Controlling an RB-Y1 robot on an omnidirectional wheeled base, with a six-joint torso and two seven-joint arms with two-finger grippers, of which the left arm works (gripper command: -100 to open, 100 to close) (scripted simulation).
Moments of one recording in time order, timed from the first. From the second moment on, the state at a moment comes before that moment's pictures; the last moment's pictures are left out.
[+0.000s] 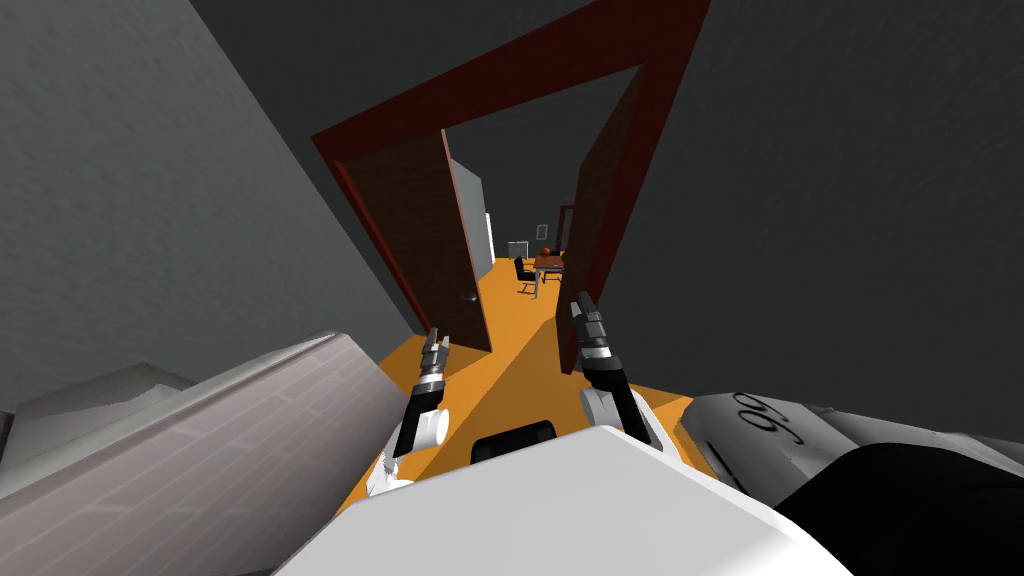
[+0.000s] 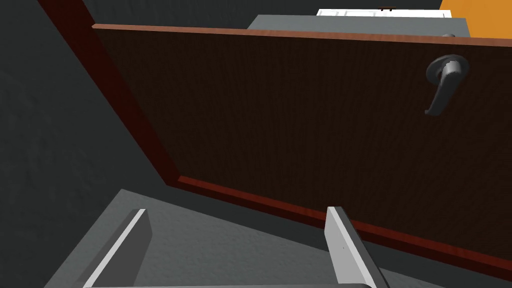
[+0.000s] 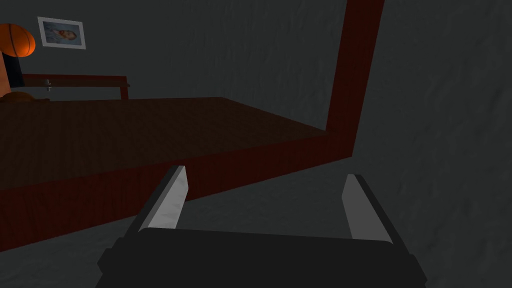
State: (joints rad) arm 0.19 0.09 -0.08 -1.60 0.11 -0.56 0.00
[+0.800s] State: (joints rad) arm 0.11 0.10 -0.11 -1.39 0.11 -0.61 0.00
